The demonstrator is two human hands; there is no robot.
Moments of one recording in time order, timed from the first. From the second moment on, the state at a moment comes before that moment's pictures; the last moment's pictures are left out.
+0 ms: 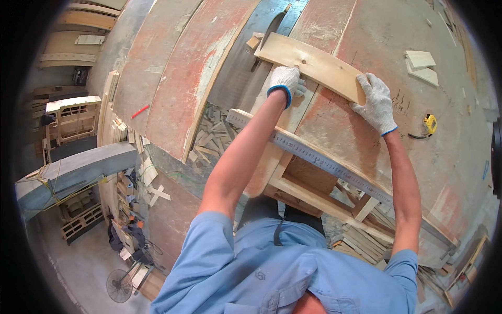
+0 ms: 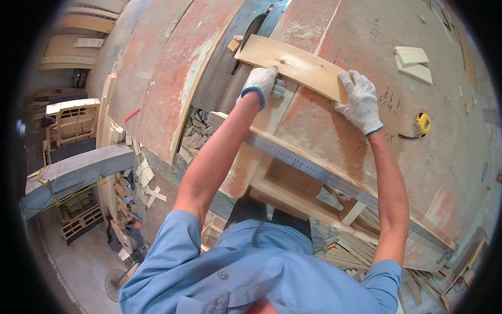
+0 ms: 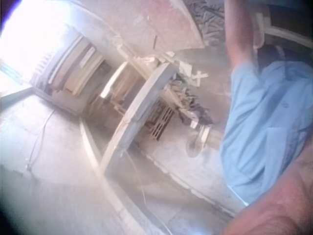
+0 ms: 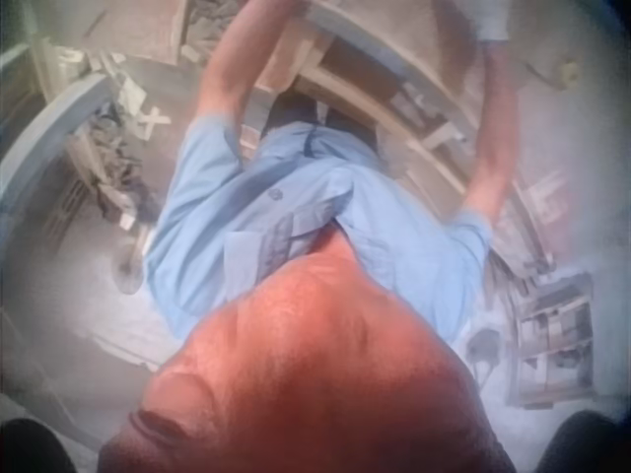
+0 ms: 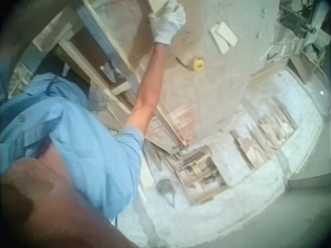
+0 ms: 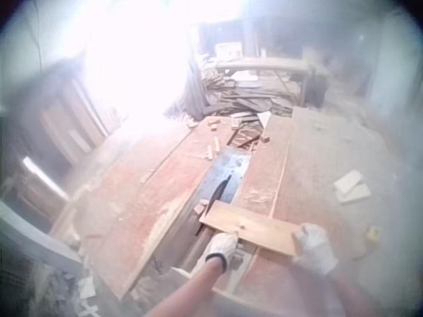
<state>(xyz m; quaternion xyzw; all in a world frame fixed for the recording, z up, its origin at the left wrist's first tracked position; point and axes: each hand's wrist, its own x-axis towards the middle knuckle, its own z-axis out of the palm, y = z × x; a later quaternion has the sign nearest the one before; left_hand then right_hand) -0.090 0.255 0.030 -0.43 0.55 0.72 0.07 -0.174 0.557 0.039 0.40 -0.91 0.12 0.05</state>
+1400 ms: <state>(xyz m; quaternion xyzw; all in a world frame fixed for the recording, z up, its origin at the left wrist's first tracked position) 0.040 0.065 0.036 -0.14 0.95 0.26 -0.07 -0.092 0.380 0.046 0.37 -0.92 0.12 -0.01</state>
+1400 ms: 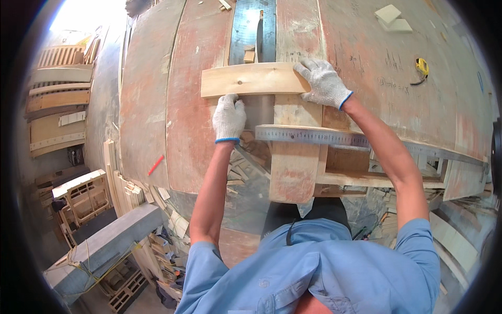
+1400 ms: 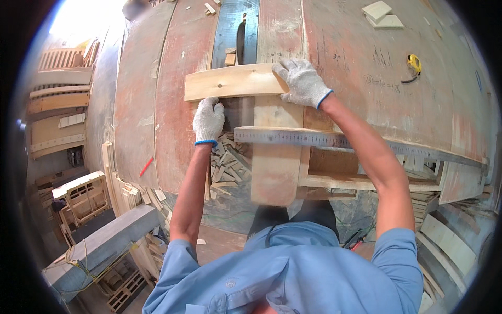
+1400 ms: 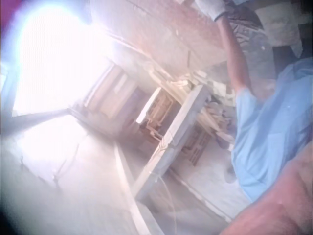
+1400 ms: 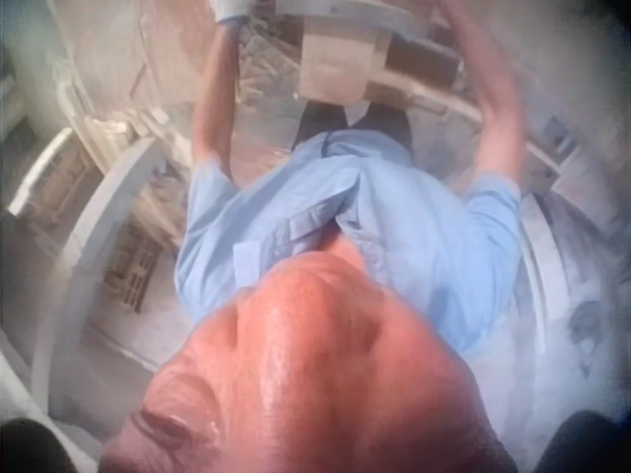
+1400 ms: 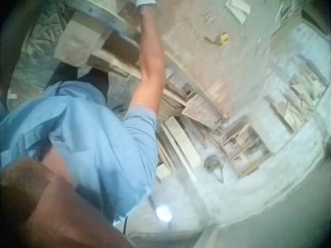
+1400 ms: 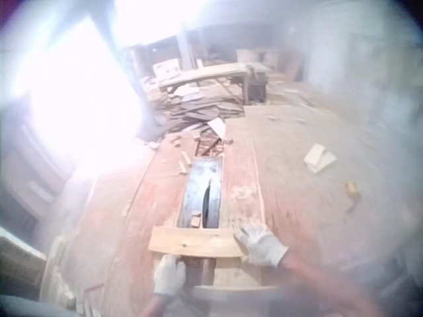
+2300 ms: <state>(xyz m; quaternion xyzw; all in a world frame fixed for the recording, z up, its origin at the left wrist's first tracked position) 0.015 -0.013 0.026 -0.27 0.93 0.25 -0.09 0.004 0.384 0.023 -0.08 -0.85 0.52 -0.01</state>
